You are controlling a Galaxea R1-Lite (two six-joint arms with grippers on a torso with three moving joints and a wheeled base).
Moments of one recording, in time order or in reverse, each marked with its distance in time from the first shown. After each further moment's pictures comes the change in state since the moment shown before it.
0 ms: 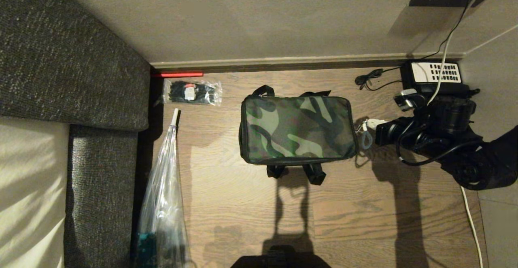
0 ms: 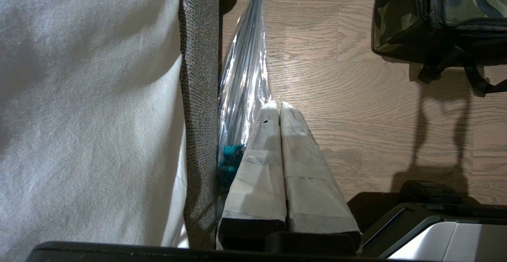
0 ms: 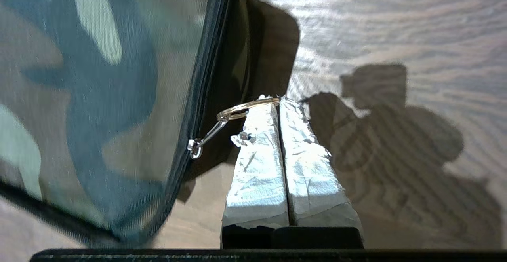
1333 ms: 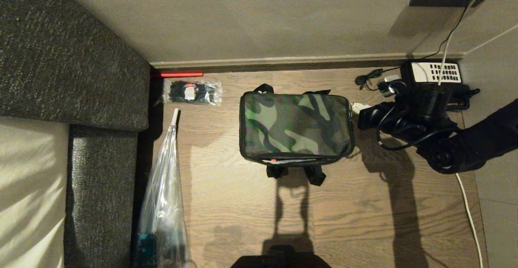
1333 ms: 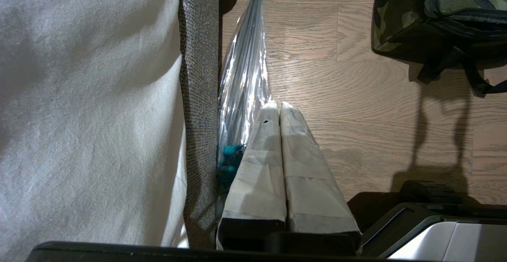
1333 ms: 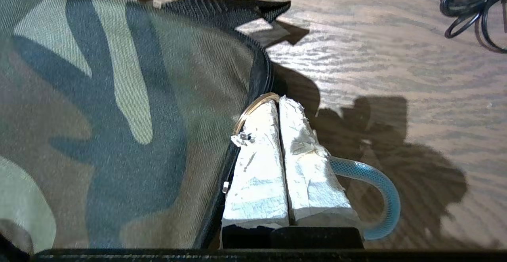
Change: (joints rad) left arm 0.000 0.000 0.000 0.000 -0.001 0.000; right arm 0.069 0.084 -0.192 -0.012 -0.008 0.003
